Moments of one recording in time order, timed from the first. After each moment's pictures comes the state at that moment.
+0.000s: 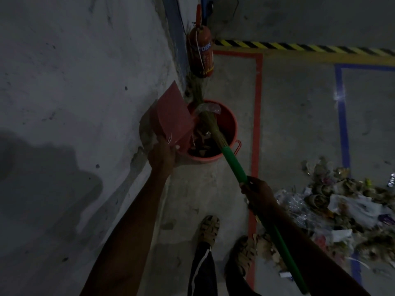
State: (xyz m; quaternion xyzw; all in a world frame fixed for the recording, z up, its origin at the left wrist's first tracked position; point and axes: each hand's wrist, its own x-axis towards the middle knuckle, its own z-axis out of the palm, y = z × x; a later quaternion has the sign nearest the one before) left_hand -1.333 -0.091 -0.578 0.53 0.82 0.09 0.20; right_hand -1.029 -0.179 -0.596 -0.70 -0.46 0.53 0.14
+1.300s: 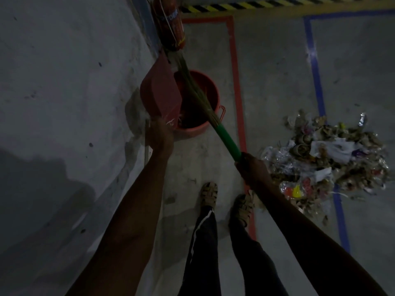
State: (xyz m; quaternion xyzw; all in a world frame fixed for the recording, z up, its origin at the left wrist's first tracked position) left_hand -1.308 -0.128 -0.569 0.56 0.81 0.07 0.15; right_hand -1.042 -0.267 -0.567 -0.74 -0.53 0.40 0.09
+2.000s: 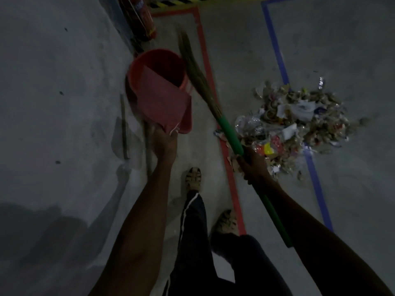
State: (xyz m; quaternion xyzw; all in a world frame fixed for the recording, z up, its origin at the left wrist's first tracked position) left_hand -1.209 -0.395 -0.543 0.50 0.78 0.25 0.27; right_hand -0.960 -0.533 -0.556 -0.76 -0.44 0.43 0.21
